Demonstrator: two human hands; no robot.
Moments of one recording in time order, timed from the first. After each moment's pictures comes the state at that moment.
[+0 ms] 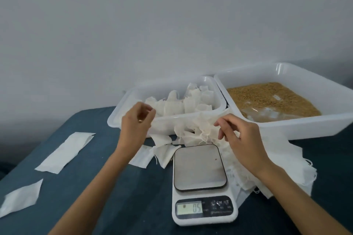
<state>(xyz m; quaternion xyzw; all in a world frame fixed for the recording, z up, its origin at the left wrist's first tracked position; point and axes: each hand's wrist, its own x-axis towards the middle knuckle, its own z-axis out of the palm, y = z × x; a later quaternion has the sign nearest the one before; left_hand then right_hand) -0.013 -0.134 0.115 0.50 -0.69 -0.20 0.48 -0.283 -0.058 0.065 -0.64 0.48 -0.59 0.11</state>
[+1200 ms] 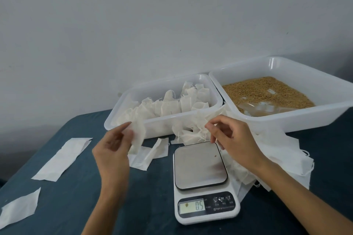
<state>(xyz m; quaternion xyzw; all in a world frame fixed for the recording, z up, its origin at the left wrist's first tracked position) 0.014 -0.080 0.087 0.46 -0.54 -0.27 0.65 -0.272 -0.052 0.060 -0.62 0.44 -0.58 0.28</state>
